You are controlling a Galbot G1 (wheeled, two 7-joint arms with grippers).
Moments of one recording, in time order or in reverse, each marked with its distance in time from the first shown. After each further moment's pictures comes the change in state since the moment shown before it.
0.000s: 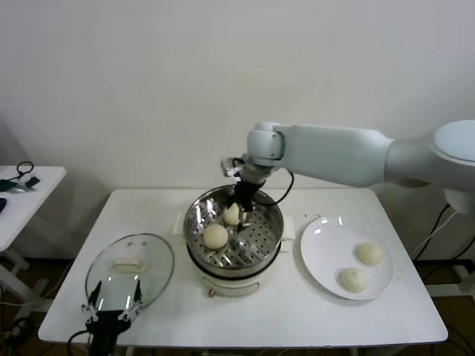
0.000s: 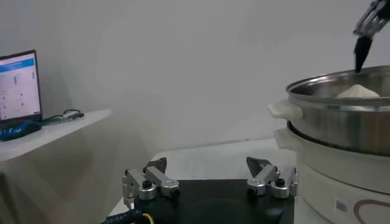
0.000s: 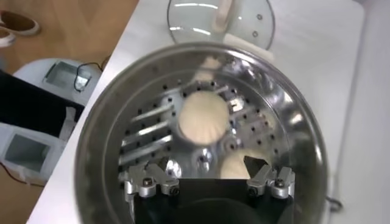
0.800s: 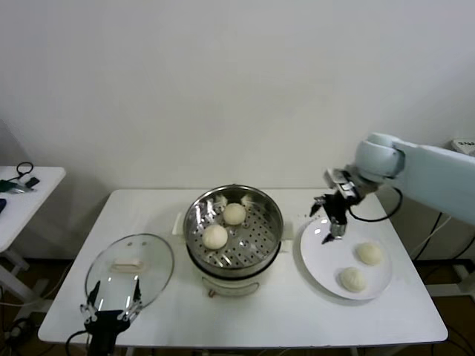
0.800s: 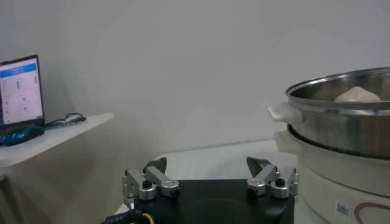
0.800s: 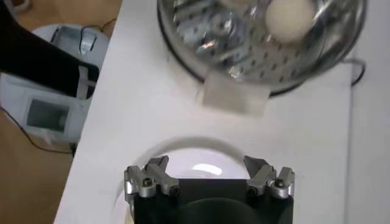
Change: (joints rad) left arm 0.008 -0.018 -0.005 -0.019 0.022 0.010 0.000; right arm -0.240 -0.568 0.196 0.182 -0.389 0.077 -0.126
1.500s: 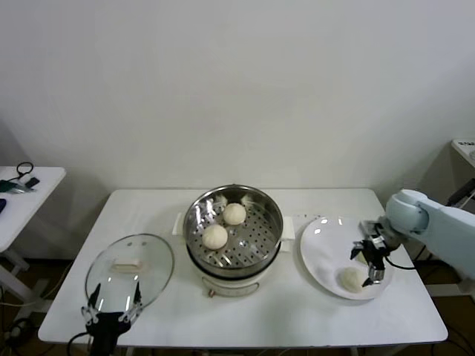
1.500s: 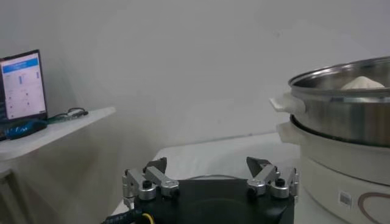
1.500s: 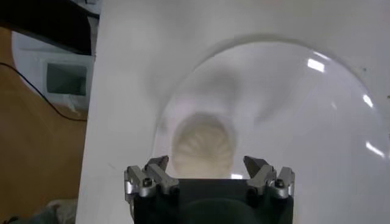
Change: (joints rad) left arm -0.012 -0.018 0.000 0.025 0.020 0.005 -0.001; right arm -0.451 -0.061 0.313 -0.121 -0.280 0.044 -0.021
